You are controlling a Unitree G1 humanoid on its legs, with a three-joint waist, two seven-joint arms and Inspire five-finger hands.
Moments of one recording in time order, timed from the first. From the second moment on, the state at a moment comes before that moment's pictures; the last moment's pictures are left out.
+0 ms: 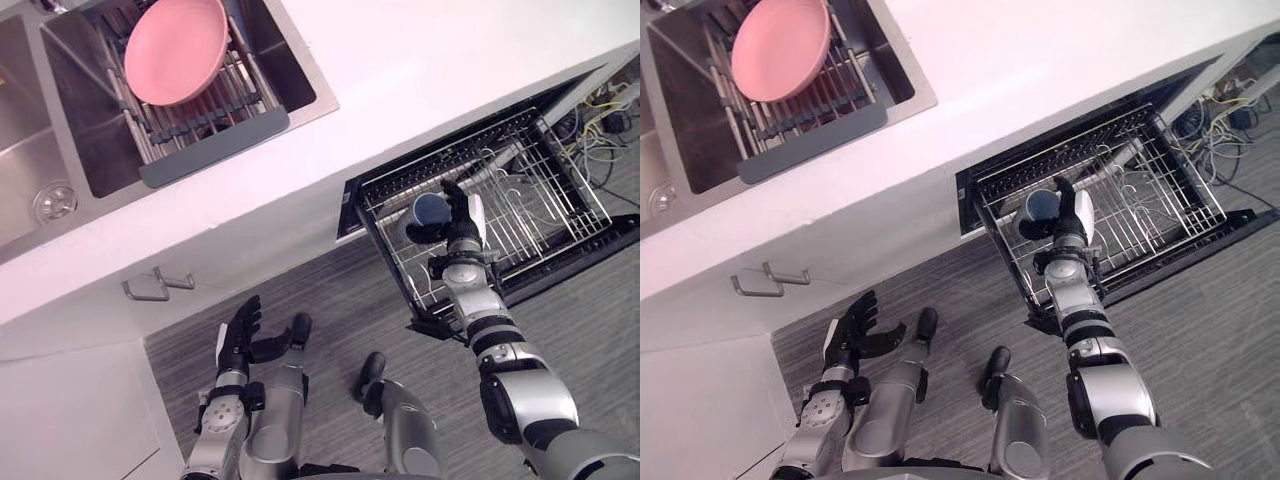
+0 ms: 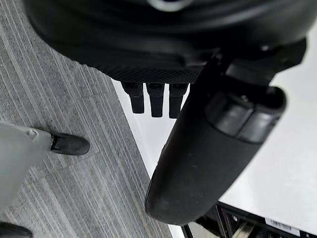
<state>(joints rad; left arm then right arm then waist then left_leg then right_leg) 0.10 0.13 -0.12 0.45 -0.19 -0.21 0.20 -0.54 -0.25 -0.02 0.55 -0.18 -0.01 -0.34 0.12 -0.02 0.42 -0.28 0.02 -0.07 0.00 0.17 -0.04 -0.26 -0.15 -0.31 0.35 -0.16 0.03</state>
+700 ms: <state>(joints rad) 0.20 0.09 0.02 0.66 -0.14 -0.18 0.14 0.06 -0.11 -0.14 -0.38 -0.10 -0.18 -0.23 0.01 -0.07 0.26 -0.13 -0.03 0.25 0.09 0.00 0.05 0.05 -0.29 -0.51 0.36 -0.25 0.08</state>
